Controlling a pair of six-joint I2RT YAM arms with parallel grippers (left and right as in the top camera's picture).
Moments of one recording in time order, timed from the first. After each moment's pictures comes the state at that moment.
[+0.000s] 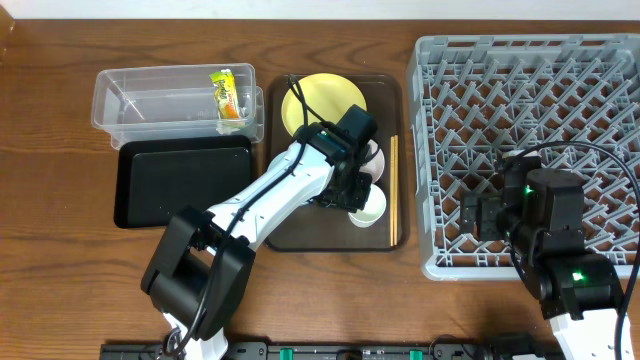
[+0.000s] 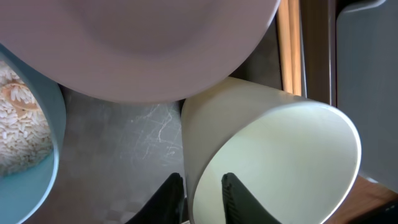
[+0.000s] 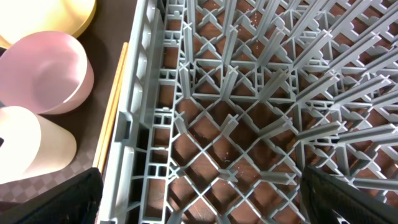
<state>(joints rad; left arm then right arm) -0.65 1.88 1.40 -0.95 0.23 -0.36 0.11 0.87 0.80 -0.74 0.02 0.04</state>
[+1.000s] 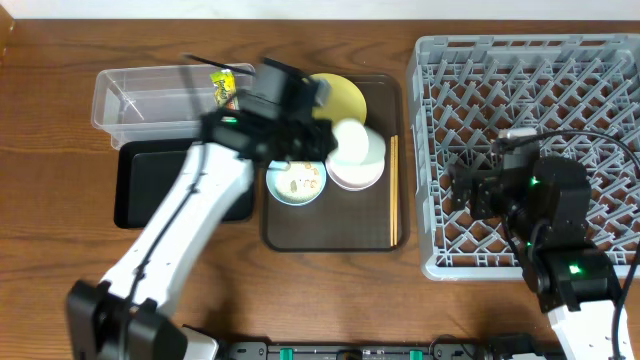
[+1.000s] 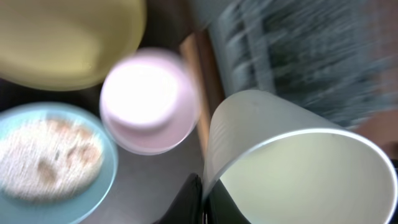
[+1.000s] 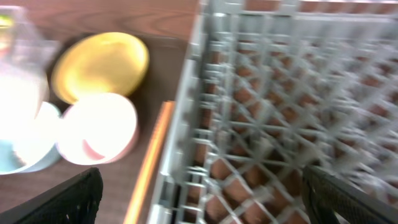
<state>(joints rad) -0.38 1.58 1.41 -0.80 0.50 -0.37 0.11 0.91 0.80 -0.51 -0.14 0.05</state>
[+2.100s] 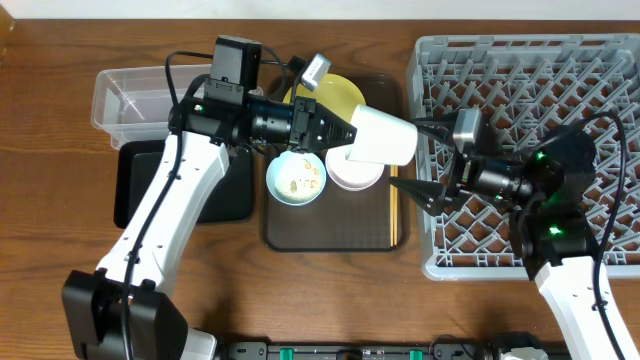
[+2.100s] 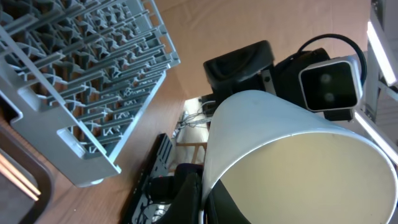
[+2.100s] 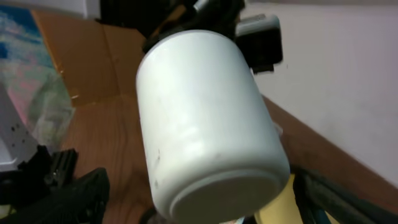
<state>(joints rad) -0.26 1.62 1.41 -0.65 1.37 -0.38 0.11 1.09 0.80 0.19 -1.15 -0.04</state>
